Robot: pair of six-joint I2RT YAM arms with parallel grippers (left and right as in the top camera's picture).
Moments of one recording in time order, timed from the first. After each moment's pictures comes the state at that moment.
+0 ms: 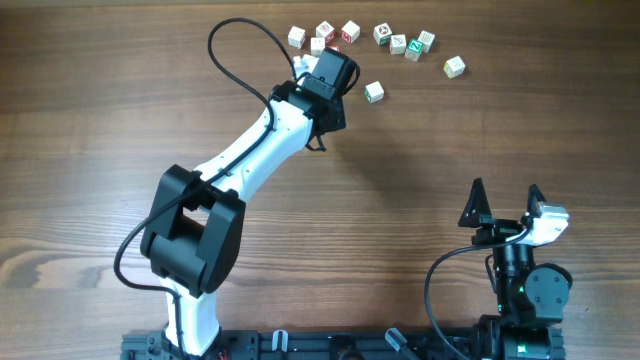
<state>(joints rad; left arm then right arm) -0.54 2.01 1.55 -0.67 -0.21 -0.63 -0.08 0.02 0.01 0.00 -0.03 0.20</state>
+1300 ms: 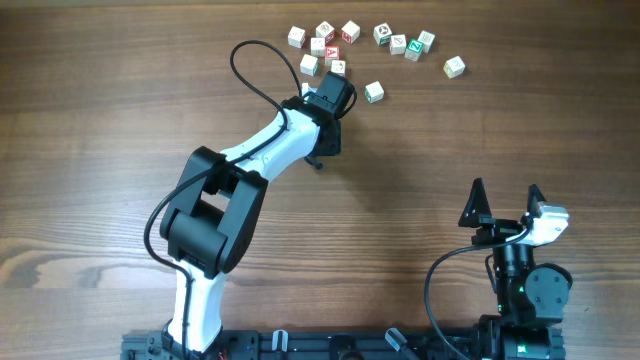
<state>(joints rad) -0.54 2.13 1.48 -0.64 -0.17 -0.51 -0.08 0.02 0.01 0.00 -0.03 0.20</state>
